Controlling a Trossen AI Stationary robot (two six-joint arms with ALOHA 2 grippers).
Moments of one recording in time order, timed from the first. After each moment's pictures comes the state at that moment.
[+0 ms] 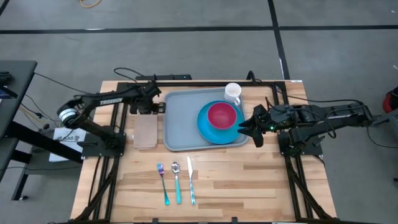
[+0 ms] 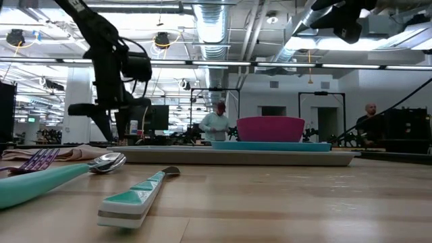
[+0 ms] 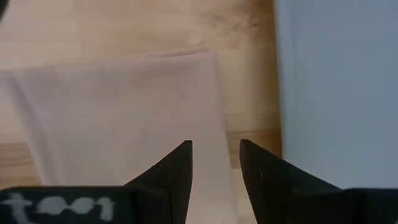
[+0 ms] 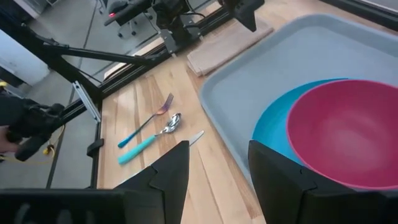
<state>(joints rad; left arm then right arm) 0.71 1.42 0.78 -0.68 0.01 -0.81 0.12 0.84 0.82 -0.49 0.11 0.54</state>
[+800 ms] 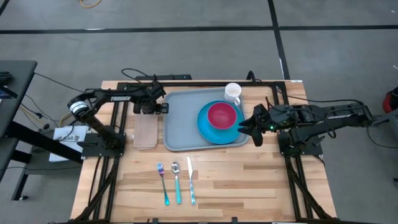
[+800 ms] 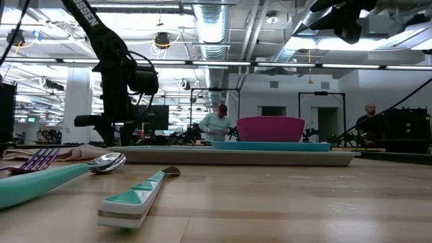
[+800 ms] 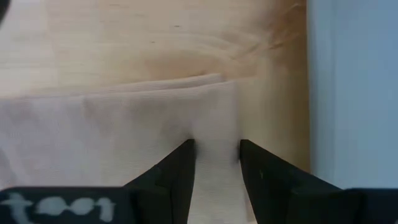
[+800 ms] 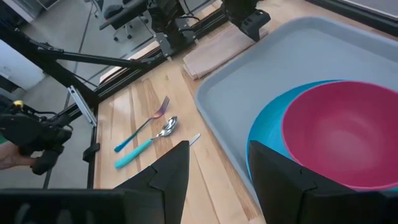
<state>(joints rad) 0.71 1.60 0.78 -0.56 -0.05 -0.81 0.12 0.84 0.82 -0.49 0.13 0.55</state>
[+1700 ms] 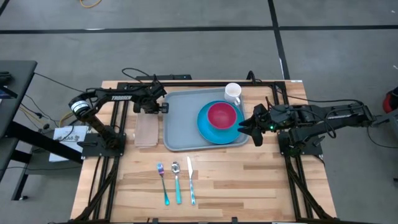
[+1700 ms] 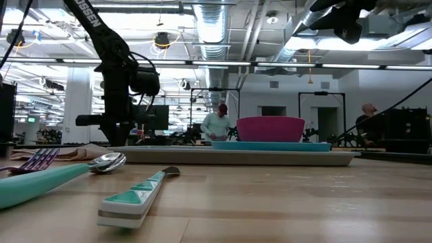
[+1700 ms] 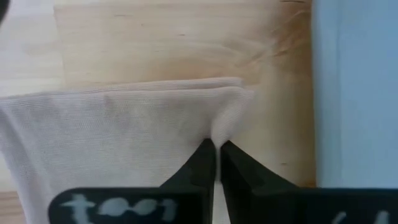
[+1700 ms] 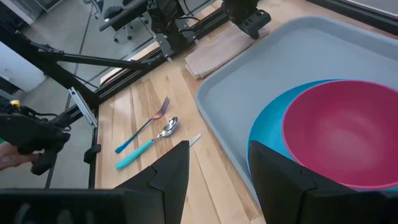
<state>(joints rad) 0.71 1.61 0.80 -0.58 -0.06 -0.79 0.11 0.84 0.82 -0.49 0.13 0.56</state>
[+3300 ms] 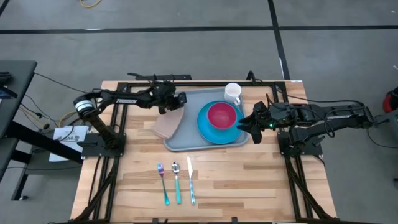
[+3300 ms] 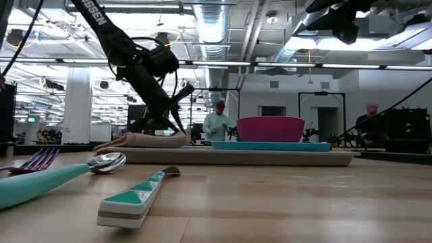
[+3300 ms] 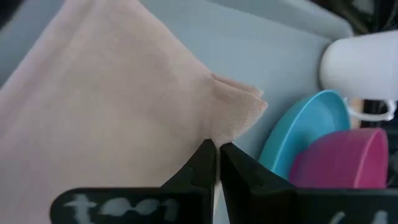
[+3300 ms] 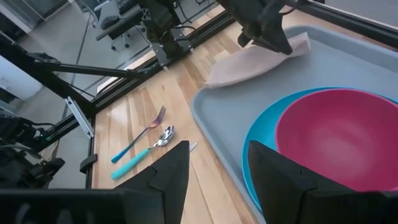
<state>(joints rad) 0.58 1.64 0.83 0.01 0.13 -1.18 0.08 0.84 0.82 -0.46 0.13 0.55</state>
